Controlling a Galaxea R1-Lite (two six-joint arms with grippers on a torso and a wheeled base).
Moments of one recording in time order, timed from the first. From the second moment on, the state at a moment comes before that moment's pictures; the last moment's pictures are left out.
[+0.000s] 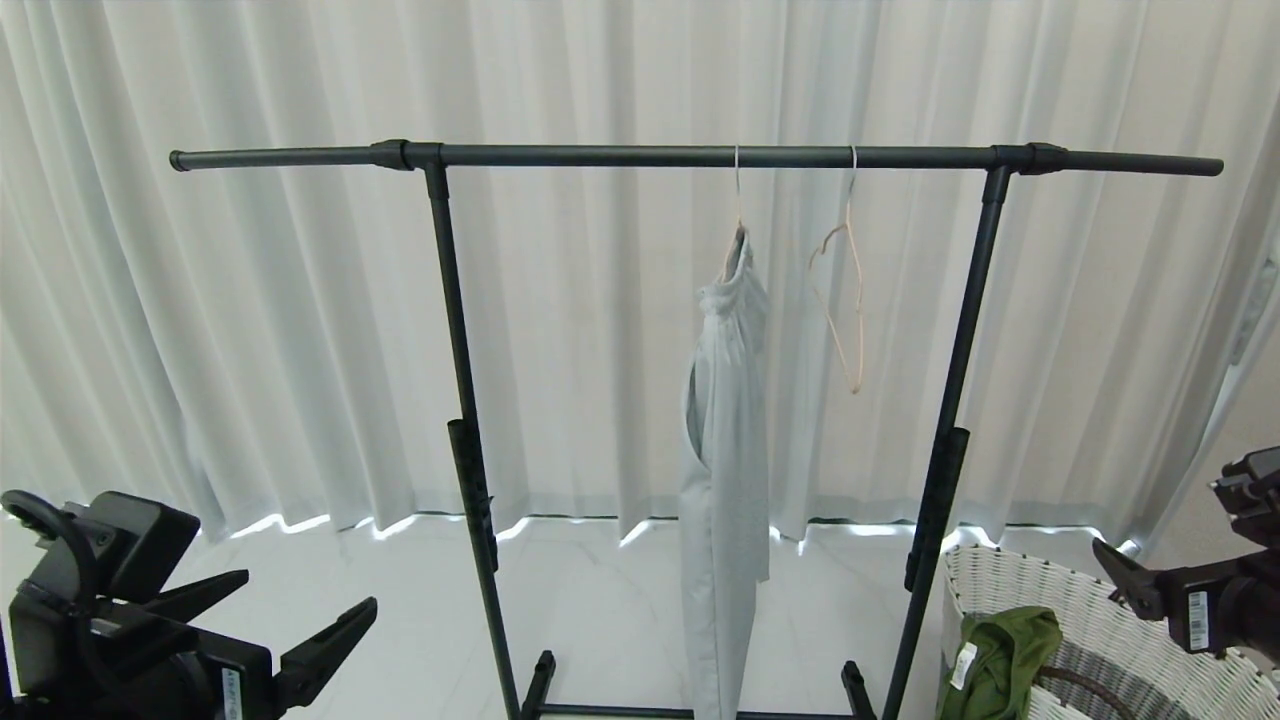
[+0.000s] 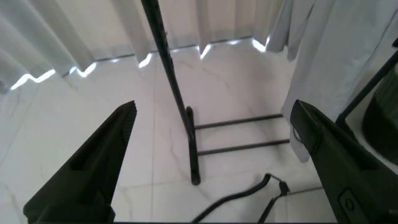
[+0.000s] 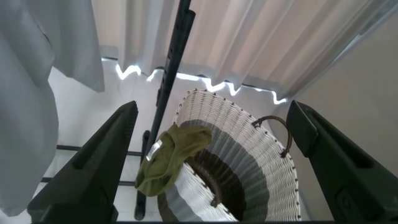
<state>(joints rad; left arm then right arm) -0.24 1.07 -0.22 -0.41 0.05 0.06 0.31 1.20 -0.21 -0.69 -0.36 -0.15</state>
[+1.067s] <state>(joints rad) -0.22 1.05 -0.22 -0.41 0.05 0.06 0.25 1.21 -0.20 -0.69 -0.36 -0.17</state>
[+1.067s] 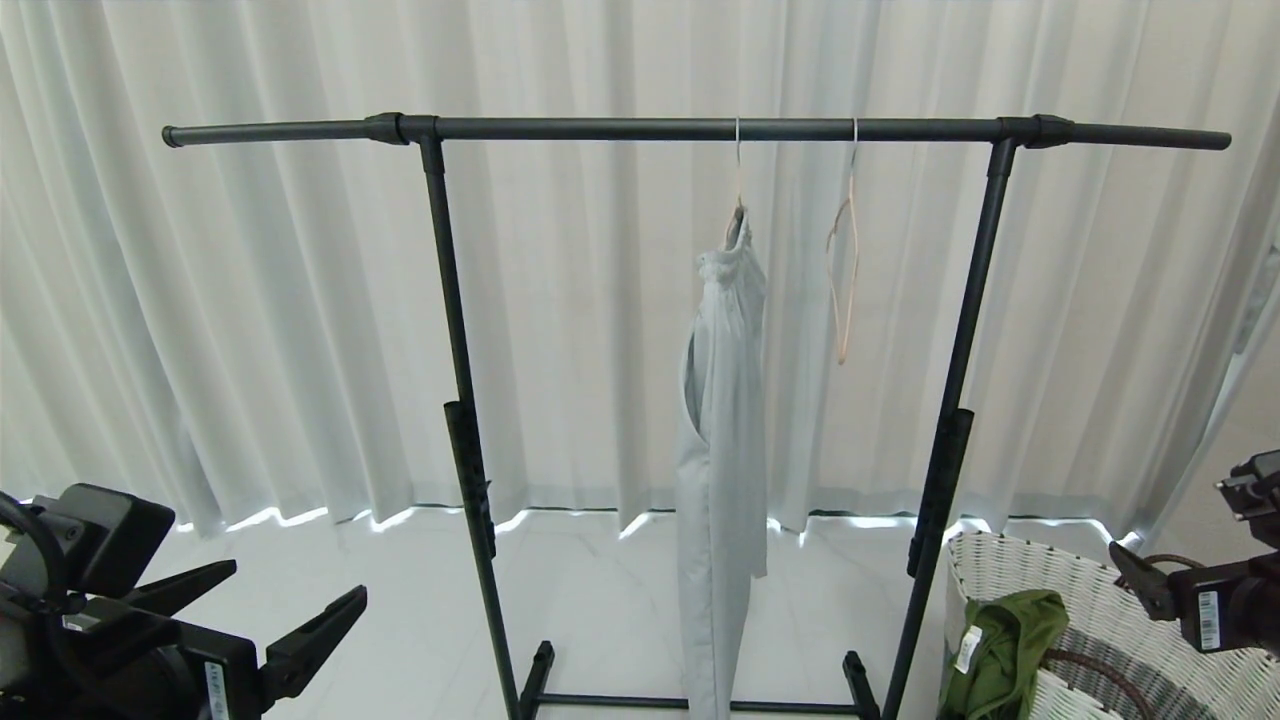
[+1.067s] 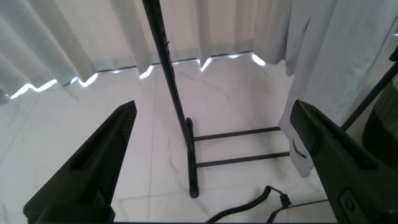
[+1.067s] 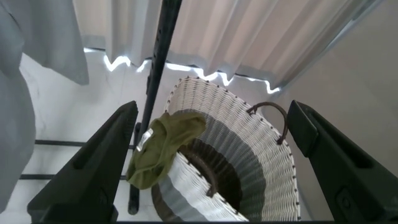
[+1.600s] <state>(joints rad) -0.22 1.06 -0.23 -0.41 0.01 0.07 0.16 1.24 -0.16 -0.69 -0.37 -0.26</state>
